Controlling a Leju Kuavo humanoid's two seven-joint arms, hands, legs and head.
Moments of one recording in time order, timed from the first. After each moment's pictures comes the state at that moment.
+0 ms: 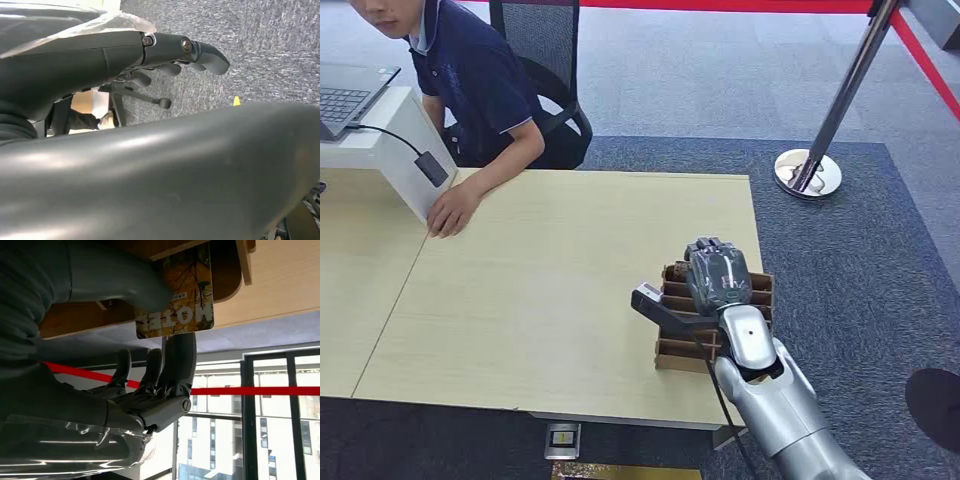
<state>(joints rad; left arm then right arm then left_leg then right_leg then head) -0.09 -0.19 1.24 -0.22 -1.16 0.22 0.03 -0.42 0.05 0.52 -0.98 1.43 -0.26 0.11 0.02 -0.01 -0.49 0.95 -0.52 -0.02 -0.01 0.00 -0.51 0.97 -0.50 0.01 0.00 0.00</state>
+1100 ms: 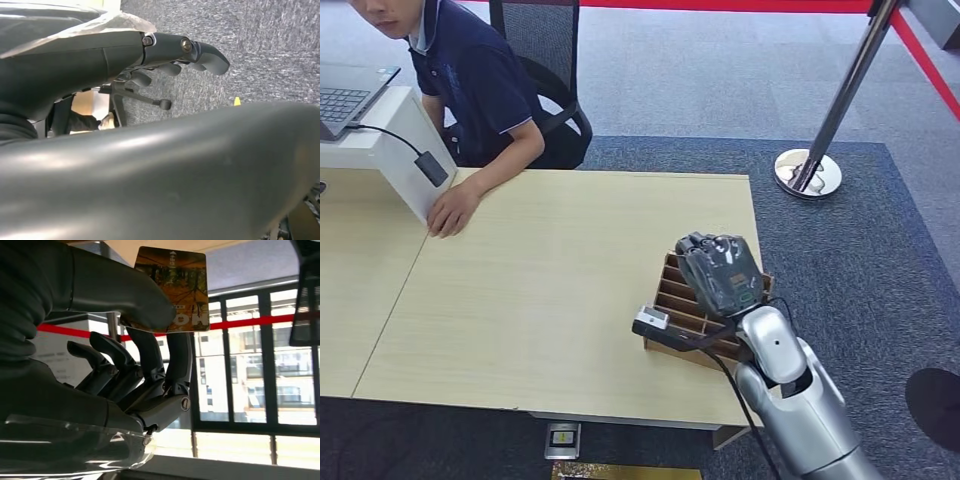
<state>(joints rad) -0.09 -0.19 1.24 -0.22 -1.17 0.21 0.03 -0.36 -0.06 0.56 -1.29 1.41 -0.30 -0.13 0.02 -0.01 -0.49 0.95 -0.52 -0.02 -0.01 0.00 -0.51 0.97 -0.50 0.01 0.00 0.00</state>
